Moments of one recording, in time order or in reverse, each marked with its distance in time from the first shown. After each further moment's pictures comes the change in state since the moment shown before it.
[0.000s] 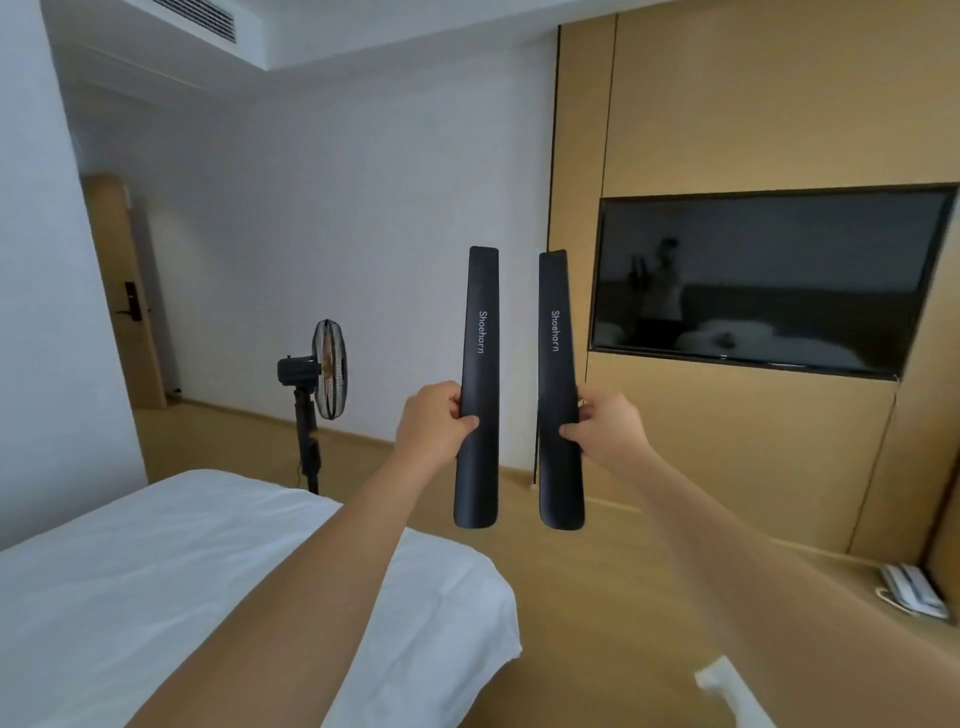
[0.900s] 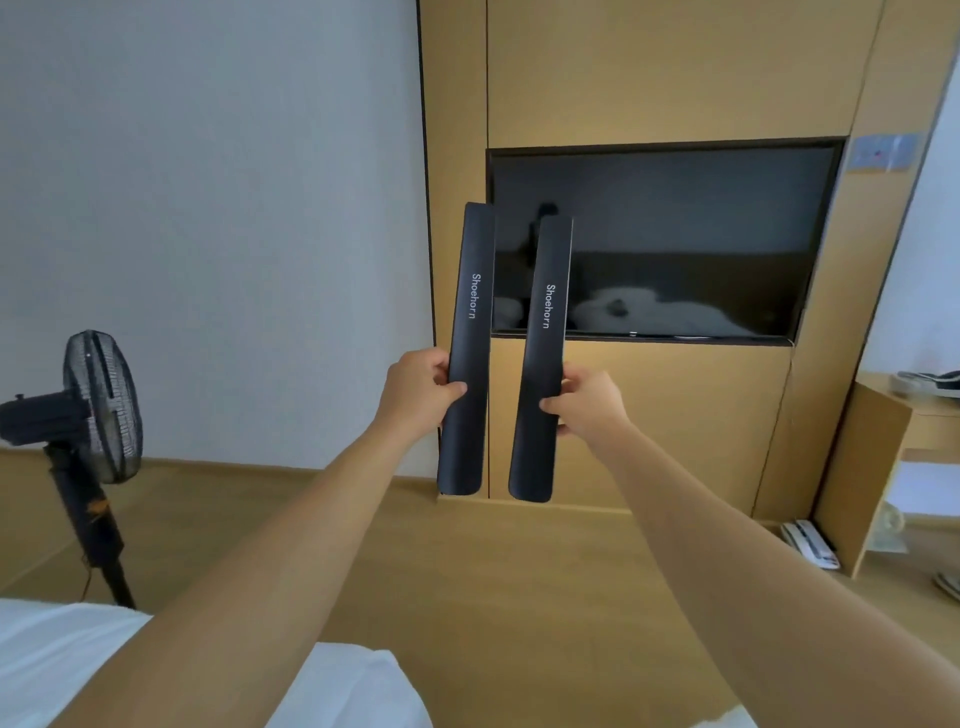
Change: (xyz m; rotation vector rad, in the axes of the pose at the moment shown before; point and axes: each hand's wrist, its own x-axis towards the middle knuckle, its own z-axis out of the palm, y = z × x) left_hand 0.337 -0.038 0.260 -0.122 -0.176 0.171; right_hand 0.320 0.181 -0.025 0.174 0.186 0.238
